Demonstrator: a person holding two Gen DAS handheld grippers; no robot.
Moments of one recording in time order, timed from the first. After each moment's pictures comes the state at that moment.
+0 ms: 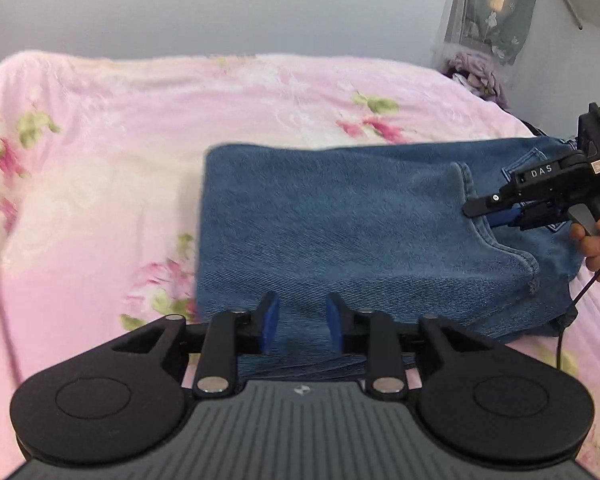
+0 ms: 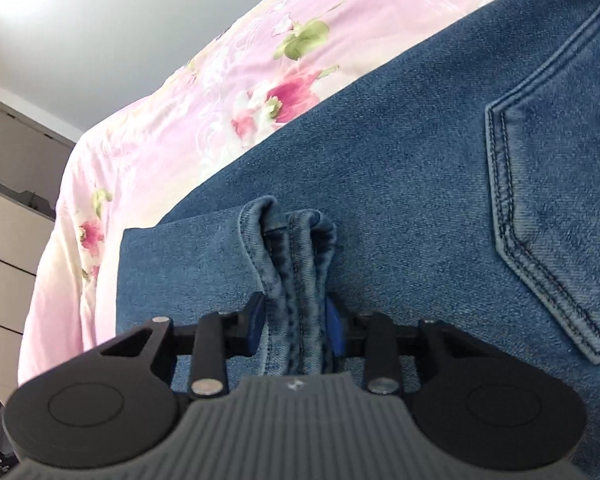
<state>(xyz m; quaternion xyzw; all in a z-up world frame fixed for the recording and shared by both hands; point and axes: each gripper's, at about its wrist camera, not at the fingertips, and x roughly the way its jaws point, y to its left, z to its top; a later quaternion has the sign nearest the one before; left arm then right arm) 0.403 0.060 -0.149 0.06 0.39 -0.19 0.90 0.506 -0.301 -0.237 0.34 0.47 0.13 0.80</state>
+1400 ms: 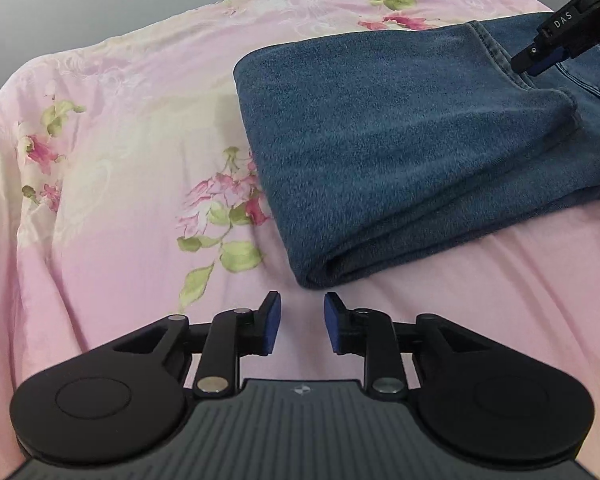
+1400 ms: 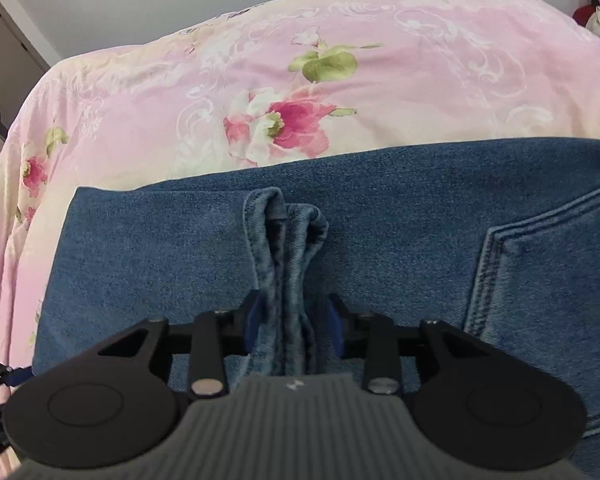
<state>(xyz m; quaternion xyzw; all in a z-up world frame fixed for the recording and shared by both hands) 0.379 0.067 -0.183 0.20 0.46 -0.14 0.85 0.526 -0.272 -0.206 0.12 0.50 0.09 0.85</state>
